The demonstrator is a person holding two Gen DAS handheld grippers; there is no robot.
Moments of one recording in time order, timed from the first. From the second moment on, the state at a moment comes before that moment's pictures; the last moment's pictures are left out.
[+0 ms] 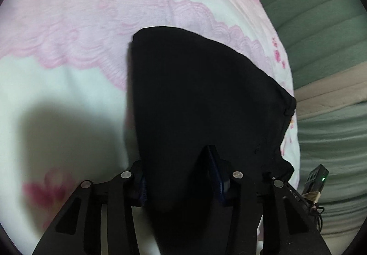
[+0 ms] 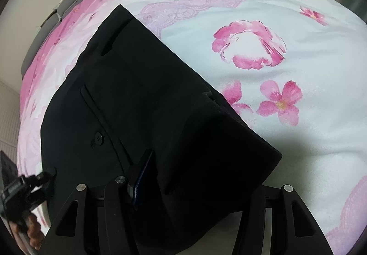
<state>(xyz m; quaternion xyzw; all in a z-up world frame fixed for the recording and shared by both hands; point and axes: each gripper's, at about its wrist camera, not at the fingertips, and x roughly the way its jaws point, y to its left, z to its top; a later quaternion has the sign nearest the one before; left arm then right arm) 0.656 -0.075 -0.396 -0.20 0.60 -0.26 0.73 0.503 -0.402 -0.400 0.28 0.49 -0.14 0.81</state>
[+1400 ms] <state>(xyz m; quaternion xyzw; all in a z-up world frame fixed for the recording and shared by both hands) 0.441 0.016 -0.161 -0.10 0.54 -0.17 0.82 0.394 -0.247 -0.173 0.08 0.48 0.07 0.87</state>
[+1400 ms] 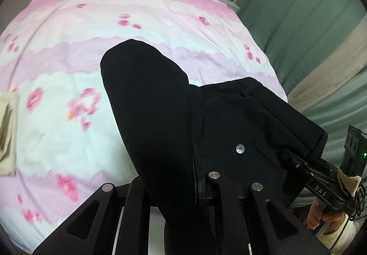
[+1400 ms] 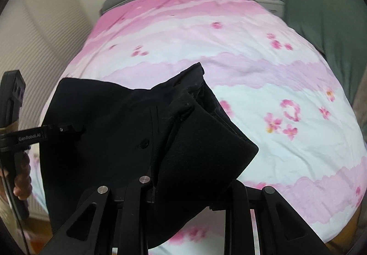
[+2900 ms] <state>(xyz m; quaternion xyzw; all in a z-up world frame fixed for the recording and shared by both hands) 0.373 0.553 -0.147 -0.13 0.51 -0.08 0.85 0.372 0.262 -0.153 0.03 0.47 0.21 0.85</state>
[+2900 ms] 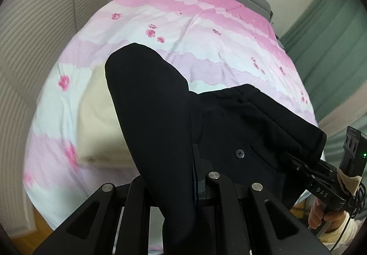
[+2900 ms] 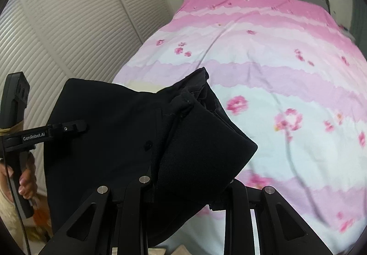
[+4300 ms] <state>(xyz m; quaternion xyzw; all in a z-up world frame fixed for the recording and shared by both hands) 0.586 0.669 -0.288 -0.04 0.64 -0.09 0.77 0.490 0.385 -0.291 0.15 0.61 0.08 0.78</state>
